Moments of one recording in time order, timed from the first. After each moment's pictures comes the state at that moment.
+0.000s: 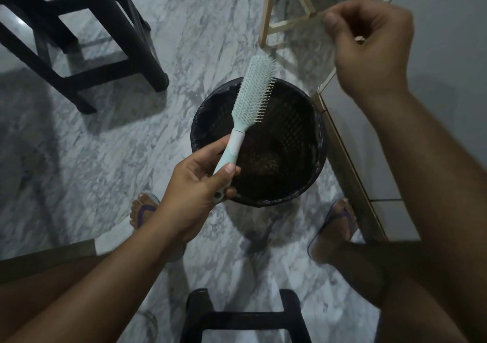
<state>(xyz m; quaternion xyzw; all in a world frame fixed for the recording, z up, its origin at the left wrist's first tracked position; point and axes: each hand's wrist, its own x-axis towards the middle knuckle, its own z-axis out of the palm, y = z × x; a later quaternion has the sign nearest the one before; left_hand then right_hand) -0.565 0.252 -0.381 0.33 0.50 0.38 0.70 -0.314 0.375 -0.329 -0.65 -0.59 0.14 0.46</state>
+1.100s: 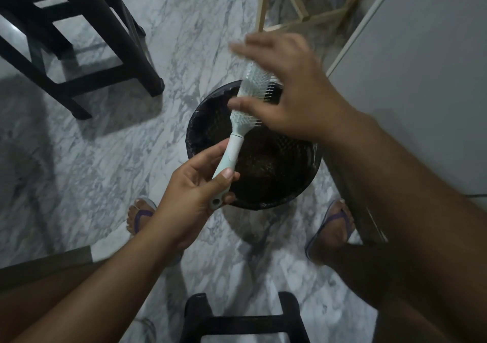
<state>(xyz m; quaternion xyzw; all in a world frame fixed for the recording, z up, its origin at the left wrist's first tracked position) -0.564 0.250 -0.377 0.32 0.48 0.37 0.73 -0.364 0.349 -0.325 -0.54 -0.80 0.17 0.22</state>
